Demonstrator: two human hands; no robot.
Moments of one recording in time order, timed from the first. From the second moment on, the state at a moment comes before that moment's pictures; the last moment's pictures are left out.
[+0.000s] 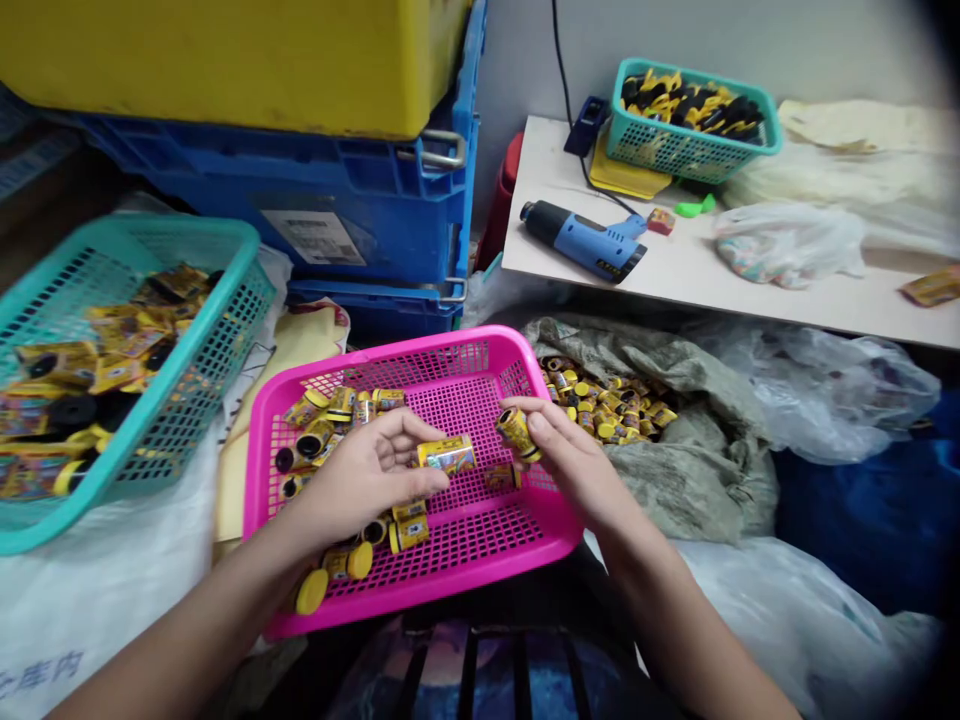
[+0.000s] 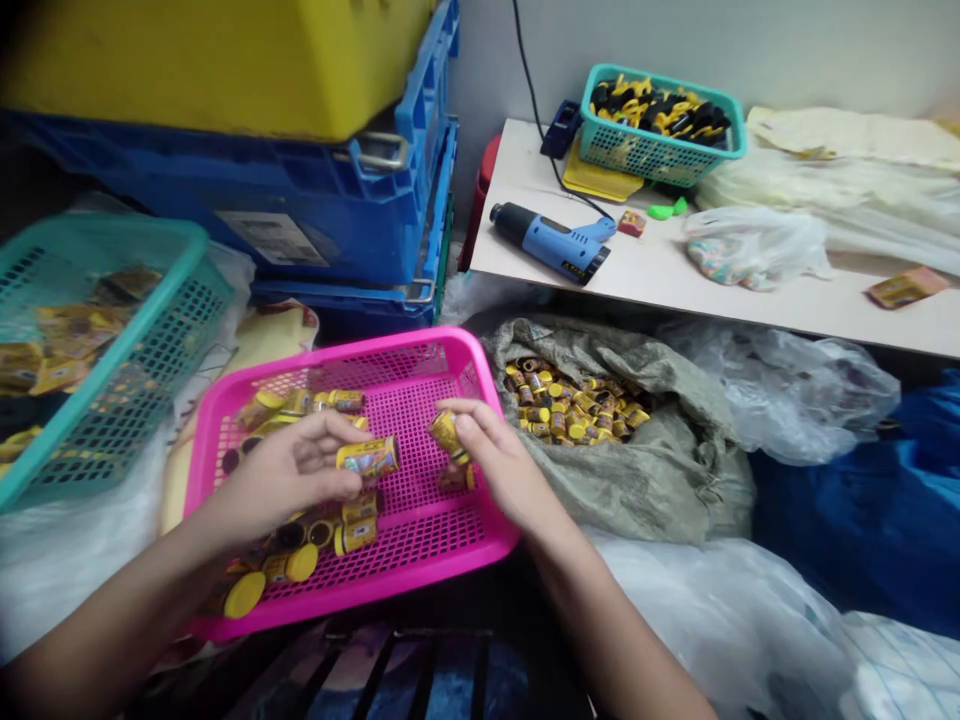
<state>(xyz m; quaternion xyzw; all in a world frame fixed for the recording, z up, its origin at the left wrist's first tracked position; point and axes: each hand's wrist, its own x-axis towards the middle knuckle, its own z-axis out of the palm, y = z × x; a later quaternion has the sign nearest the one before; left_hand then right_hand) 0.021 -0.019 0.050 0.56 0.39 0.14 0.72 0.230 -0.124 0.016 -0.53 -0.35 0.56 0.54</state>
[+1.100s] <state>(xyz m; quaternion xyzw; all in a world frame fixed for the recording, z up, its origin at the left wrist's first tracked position) -0.018 -0.027 0.047 0.62 0.46 0.16 0.62 0.189 -0.087 0.020 -0.33 -0.41 0.72 0.45</state>
